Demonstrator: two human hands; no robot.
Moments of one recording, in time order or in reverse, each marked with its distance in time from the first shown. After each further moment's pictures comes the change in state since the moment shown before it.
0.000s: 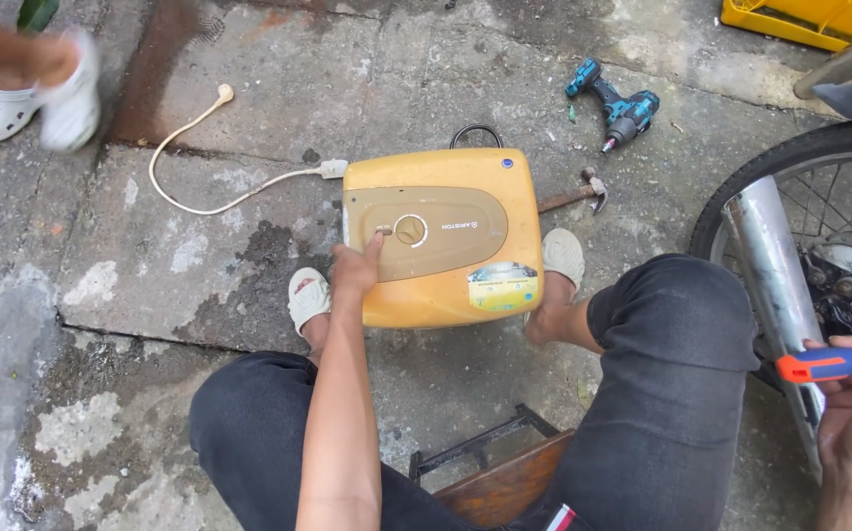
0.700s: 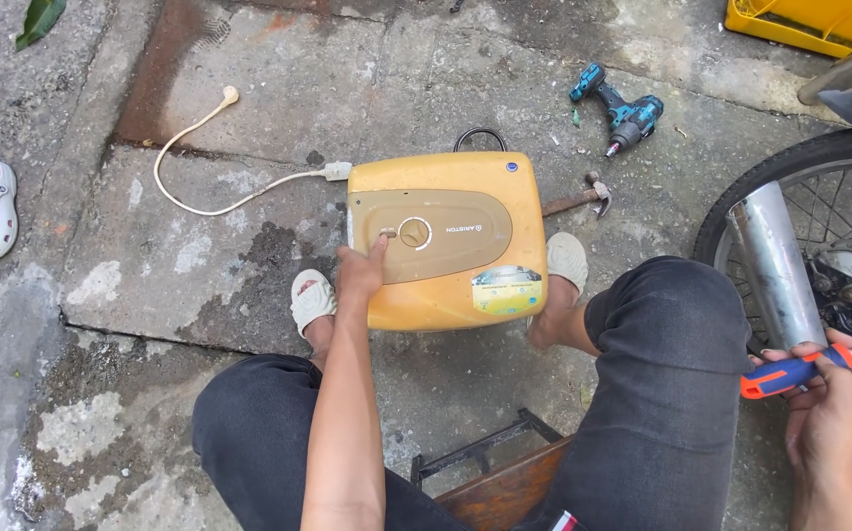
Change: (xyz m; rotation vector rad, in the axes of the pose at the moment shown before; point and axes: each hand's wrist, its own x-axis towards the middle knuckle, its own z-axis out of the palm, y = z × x) left_hand -0.003 -0.001 0.002 -0.035 0.019 0.031; right_hand -0.026 -0.032 0.057 0.097 0.041 0.070
